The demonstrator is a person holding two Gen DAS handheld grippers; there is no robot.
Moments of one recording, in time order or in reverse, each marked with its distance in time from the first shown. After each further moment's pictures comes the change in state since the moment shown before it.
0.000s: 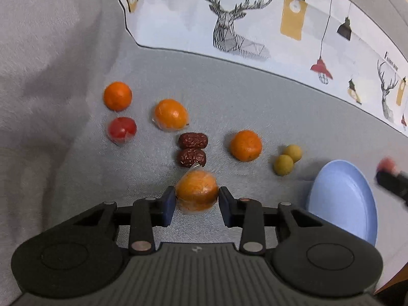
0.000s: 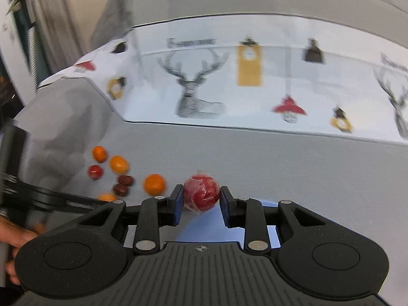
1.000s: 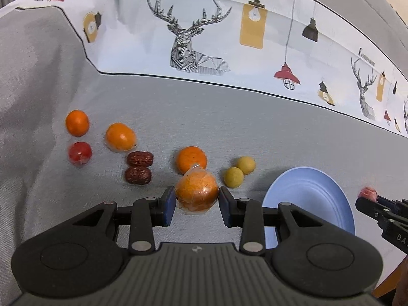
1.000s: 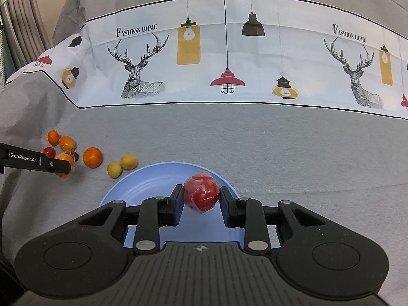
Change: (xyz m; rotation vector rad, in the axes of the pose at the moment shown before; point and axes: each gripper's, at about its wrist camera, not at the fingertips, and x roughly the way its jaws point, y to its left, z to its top) left arm -0.011 -0.059 0.002 0.072 -0.079 -0.046; right arm -0.016 -0.070 -0.030 0.019 0.025 -0.099
